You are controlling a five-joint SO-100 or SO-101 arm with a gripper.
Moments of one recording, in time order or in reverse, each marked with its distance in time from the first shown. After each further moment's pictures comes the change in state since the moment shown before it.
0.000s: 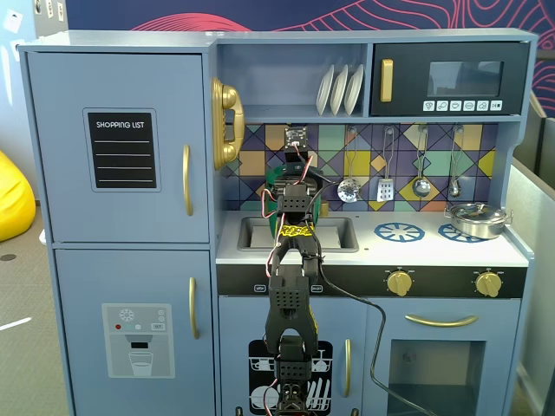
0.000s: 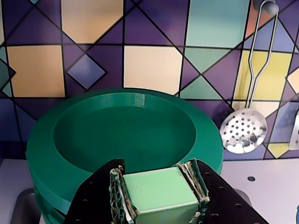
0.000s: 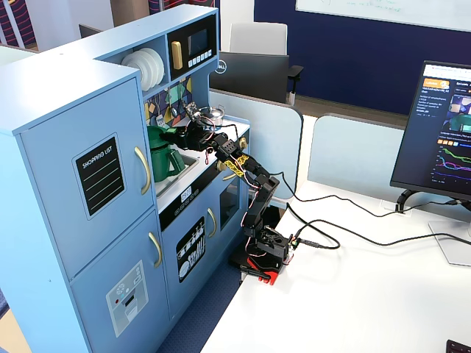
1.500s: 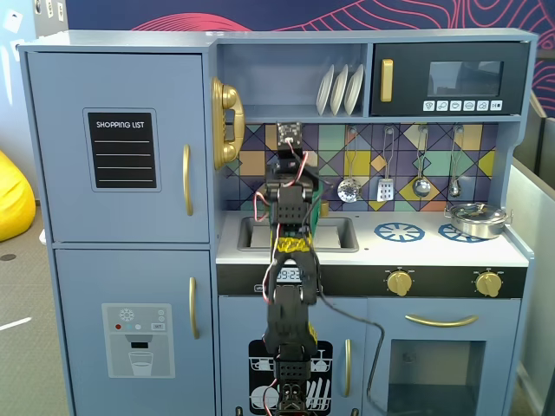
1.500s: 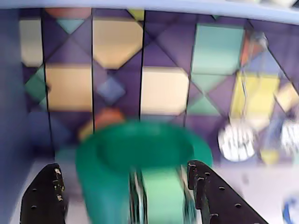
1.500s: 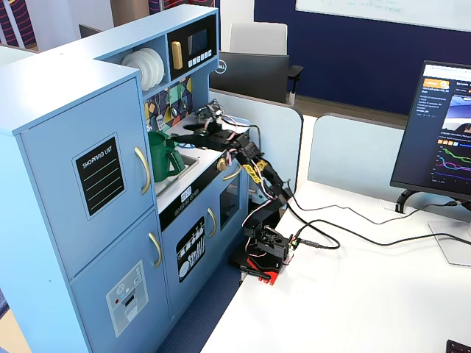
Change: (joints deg) arm -1.3 21.4 5.6 15.5 -0.5
